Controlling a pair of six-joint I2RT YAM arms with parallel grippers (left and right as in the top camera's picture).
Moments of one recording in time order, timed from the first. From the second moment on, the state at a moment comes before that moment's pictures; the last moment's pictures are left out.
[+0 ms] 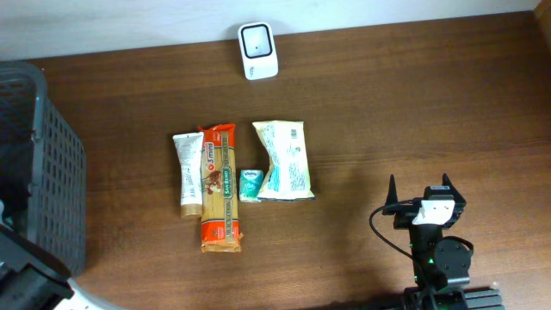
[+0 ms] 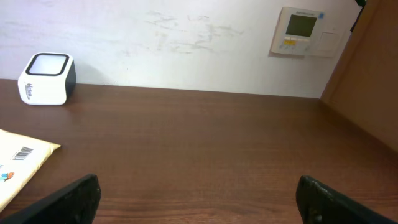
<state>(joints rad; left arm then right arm) 0.77 2.03 1.42 -0.44 -0.28 0.30 -0.02 0.01 0.01 -0.06 0.12 -0.10</state>
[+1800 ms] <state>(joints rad) -0.37 2.07 1.53 -0.76 0.23 -0.27 -0.02 0.01 0.01 -0.06 0.12 -0.10</state>
